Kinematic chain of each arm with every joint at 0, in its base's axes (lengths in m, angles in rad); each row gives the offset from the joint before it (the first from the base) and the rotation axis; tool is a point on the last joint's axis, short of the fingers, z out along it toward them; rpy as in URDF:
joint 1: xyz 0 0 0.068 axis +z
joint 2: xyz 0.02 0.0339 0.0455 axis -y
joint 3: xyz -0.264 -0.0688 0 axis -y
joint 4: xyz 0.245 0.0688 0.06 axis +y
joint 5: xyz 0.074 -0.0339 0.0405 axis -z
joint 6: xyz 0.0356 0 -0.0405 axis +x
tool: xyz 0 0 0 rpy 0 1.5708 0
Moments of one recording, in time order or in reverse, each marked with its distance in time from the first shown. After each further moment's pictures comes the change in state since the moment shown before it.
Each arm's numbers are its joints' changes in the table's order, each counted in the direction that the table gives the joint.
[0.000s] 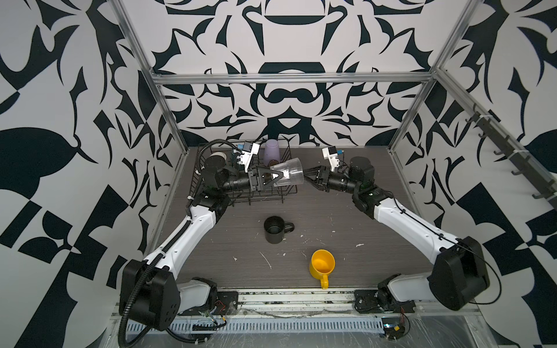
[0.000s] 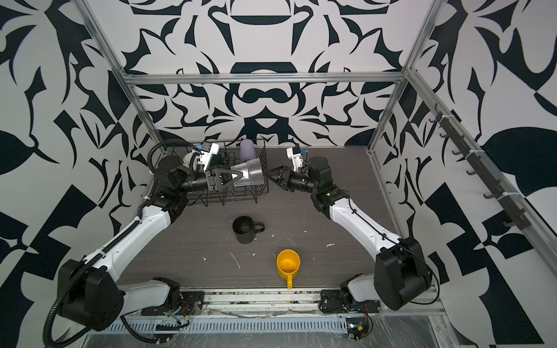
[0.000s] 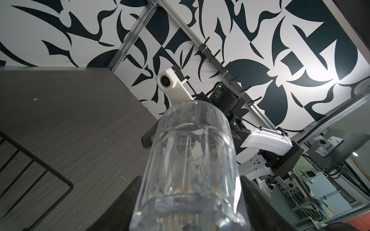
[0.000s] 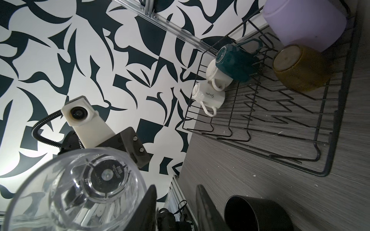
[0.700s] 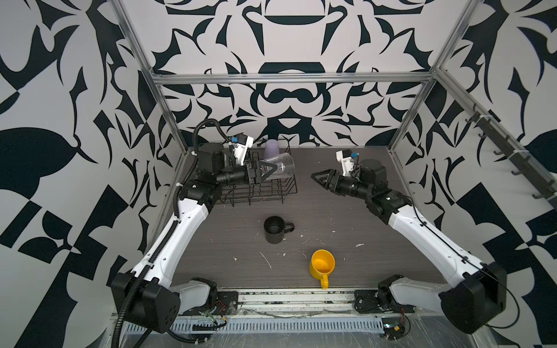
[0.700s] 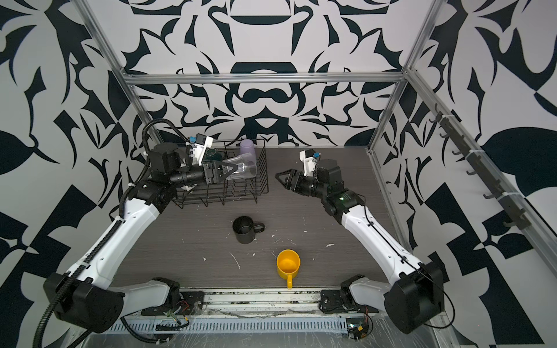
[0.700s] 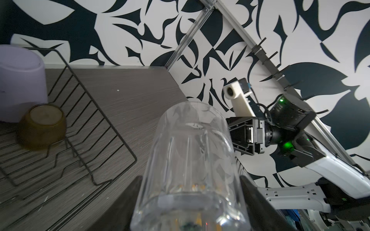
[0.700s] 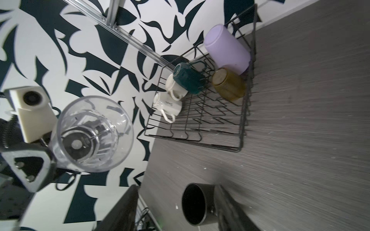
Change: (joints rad) left arm 0.021 0.009 0.277 0.678 -0.261 0.338; right arm -0.040 0.184 0.020 0.402 0.242 -0.264
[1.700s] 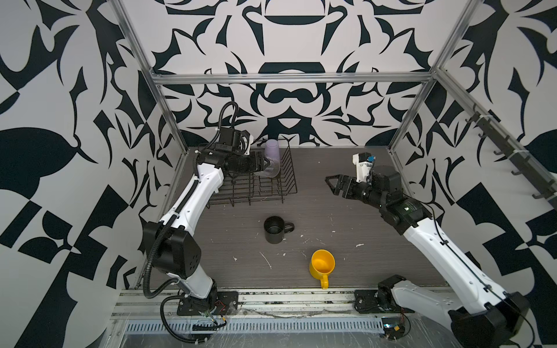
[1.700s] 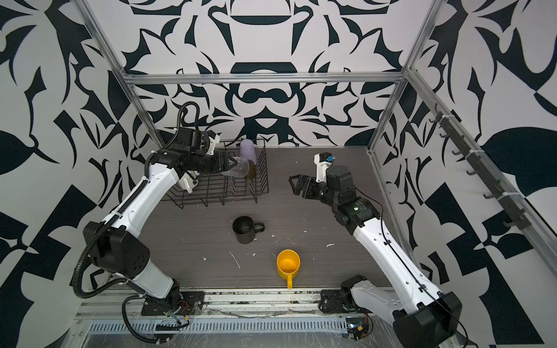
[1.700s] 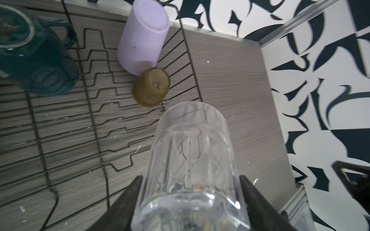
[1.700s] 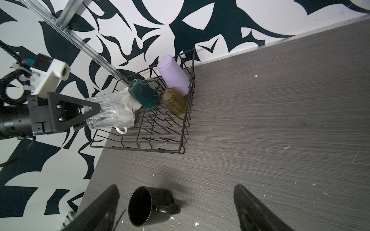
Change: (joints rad) left arm -0.004 -0.393 0.394 0.469 -0.415 0.089; right arm -0.011 0.136 0.005 0.217 0.265 -0.211
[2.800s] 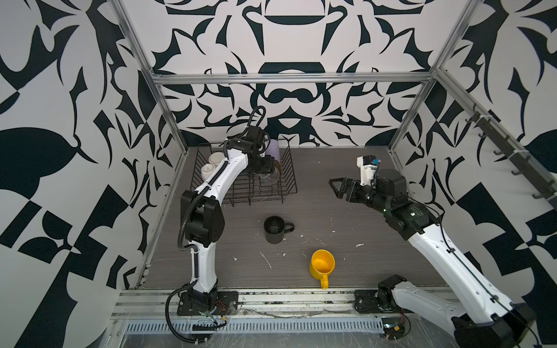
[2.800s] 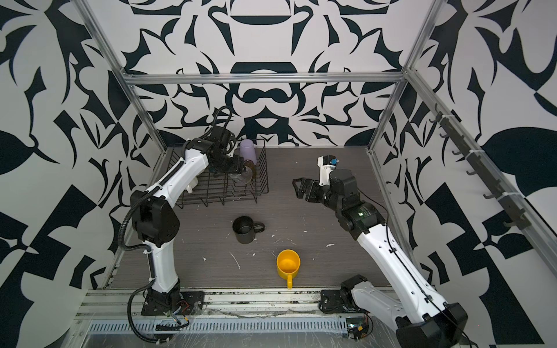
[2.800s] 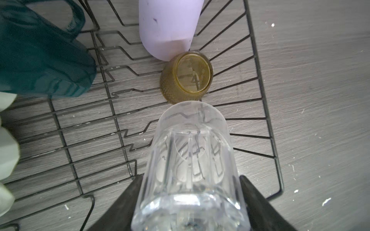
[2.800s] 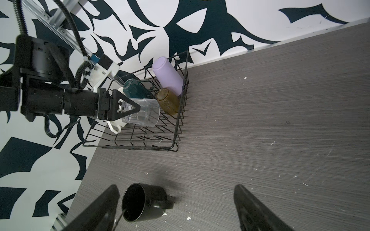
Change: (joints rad) left arm -0.097 -0.365 0.311 0.211 -0.249 0.099; right arm -0.003 0.055 -0.018 0.043 0.037 -0.023
